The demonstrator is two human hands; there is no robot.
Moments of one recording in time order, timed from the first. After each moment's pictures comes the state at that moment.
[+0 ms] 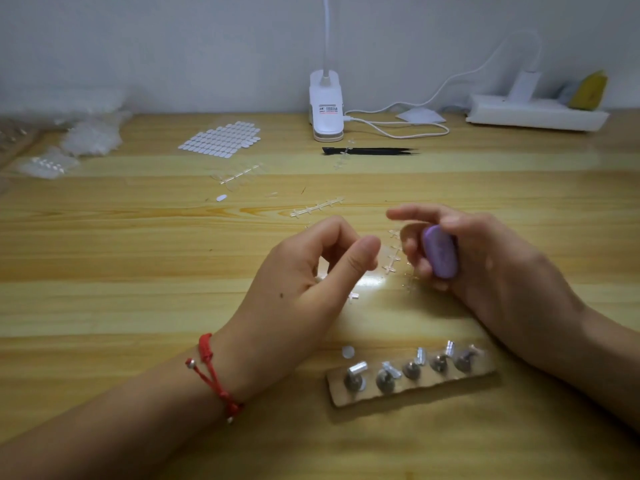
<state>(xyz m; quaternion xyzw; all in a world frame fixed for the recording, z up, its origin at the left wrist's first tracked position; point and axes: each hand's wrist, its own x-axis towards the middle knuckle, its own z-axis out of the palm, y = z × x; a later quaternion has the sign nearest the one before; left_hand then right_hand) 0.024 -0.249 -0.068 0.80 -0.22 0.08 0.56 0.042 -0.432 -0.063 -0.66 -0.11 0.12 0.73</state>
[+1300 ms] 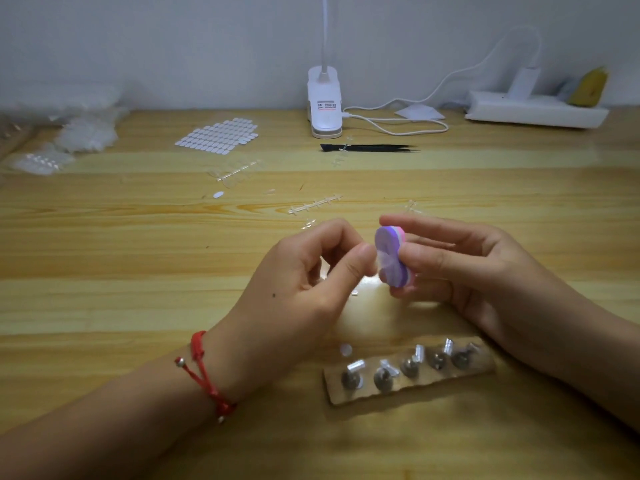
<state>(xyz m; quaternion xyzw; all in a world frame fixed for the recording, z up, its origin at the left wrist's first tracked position) 0.023 -0.246 -0.067 0.79 -0.21 0.04 0.57 0.033 -0.433 -0.064 -0.63 -0.11 0.16 0.75</state>
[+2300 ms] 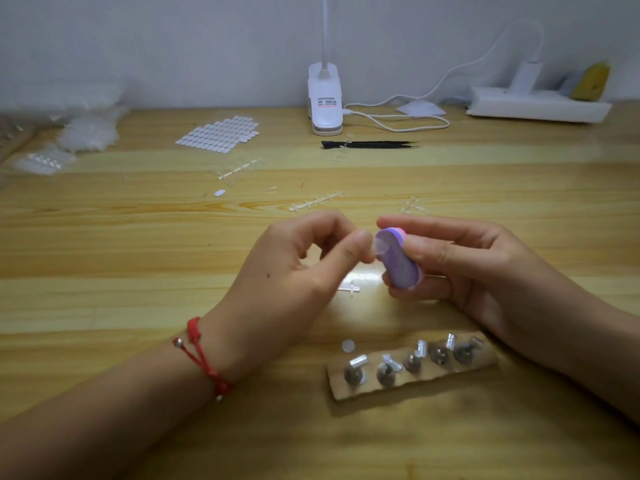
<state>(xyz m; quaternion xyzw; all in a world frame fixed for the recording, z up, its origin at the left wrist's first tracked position) 0.025 -0.246 -0.064 0.80 -0.22 0.05 0.55 0.032 -0.431 -0.060 -0.62 -0.10 0.18 0.76</state>
